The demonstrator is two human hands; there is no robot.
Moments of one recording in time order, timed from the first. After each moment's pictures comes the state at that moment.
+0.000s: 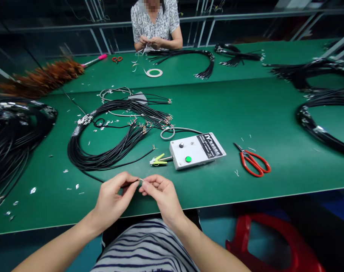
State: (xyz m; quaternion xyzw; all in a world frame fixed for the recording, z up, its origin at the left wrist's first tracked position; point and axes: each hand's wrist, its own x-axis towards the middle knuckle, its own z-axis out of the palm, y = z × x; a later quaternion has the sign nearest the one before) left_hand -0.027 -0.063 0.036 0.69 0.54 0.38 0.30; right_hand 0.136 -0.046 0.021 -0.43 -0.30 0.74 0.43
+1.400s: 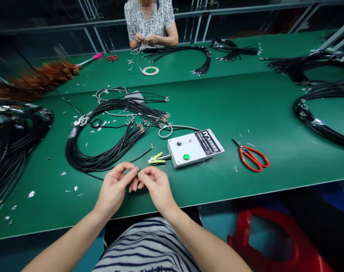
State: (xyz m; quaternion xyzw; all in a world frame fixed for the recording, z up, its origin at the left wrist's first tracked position) left_hand -0.013 -0.043 0.029 0.38 0.50 0.50 0.59; right_hand 0.117 -0.031 0.026 -0.41 -0.38 0.70 0.45
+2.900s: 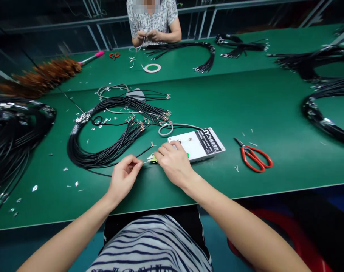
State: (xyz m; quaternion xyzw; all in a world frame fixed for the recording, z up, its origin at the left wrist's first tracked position) left_hand -0.005 -0.022 0.007 0.58 0.59 0.44 0.37; right_hand 0.179 0.037 0.033 -0.36 -0.92 -0.08 0.12
